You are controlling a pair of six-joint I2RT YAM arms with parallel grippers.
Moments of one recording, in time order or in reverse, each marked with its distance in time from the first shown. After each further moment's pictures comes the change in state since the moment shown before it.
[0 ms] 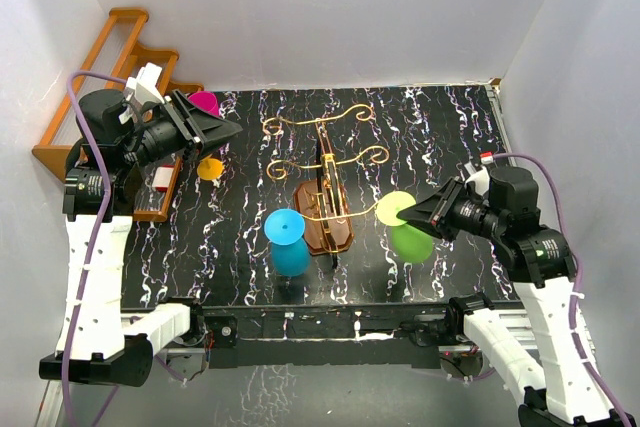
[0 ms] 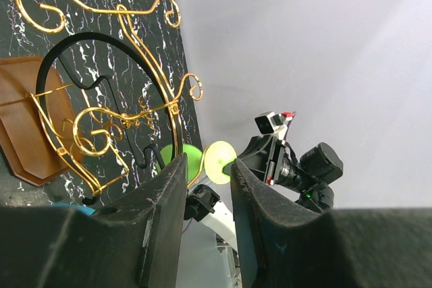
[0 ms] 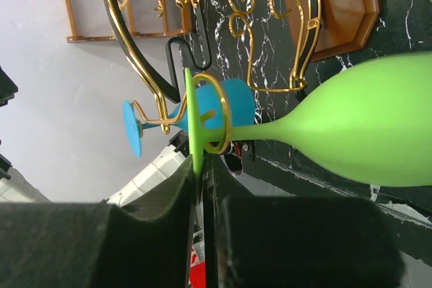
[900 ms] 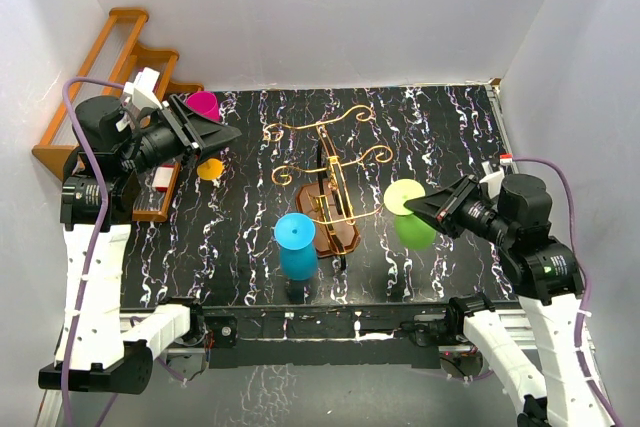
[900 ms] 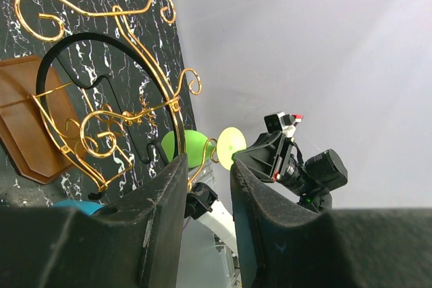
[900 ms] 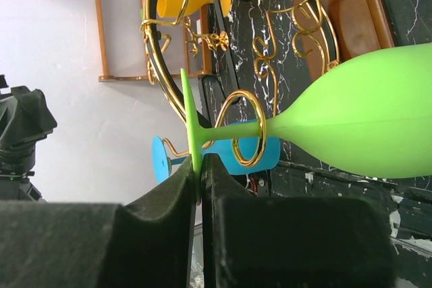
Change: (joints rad) left arm 0.000 -0.038 -0.020 -0.002 0.001 -0.011; right arm 0.000 -0.072 0.013 0.065 0.122 0.092
